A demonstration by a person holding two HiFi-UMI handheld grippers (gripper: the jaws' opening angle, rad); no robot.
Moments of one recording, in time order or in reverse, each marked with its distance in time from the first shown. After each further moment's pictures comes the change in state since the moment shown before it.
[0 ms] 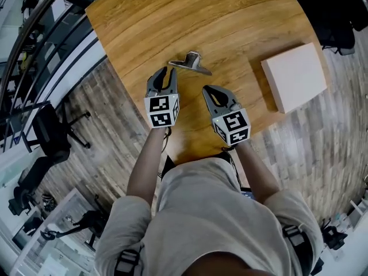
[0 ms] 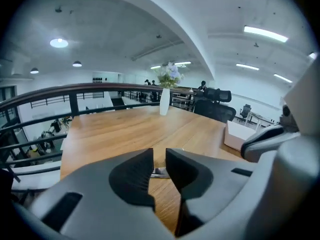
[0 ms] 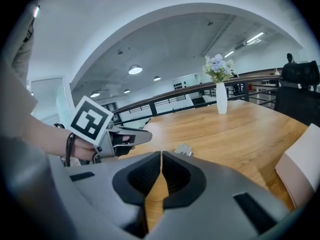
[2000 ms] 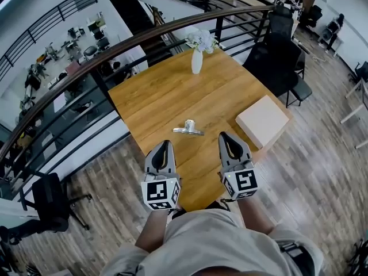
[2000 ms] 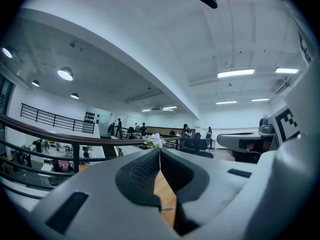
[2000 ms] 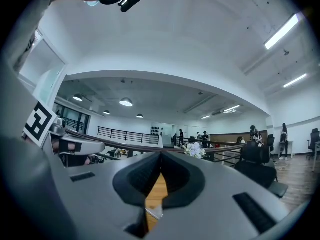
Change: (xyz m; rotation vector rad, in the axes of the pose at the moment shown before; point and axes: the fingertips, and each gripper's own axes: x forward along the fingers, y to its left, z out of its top) left arm -0.307 -0.037 0.141 0.035 -0.518 -0.122; right arm -0.222 0.136 0.169 -0.252 -0.534 -0.426
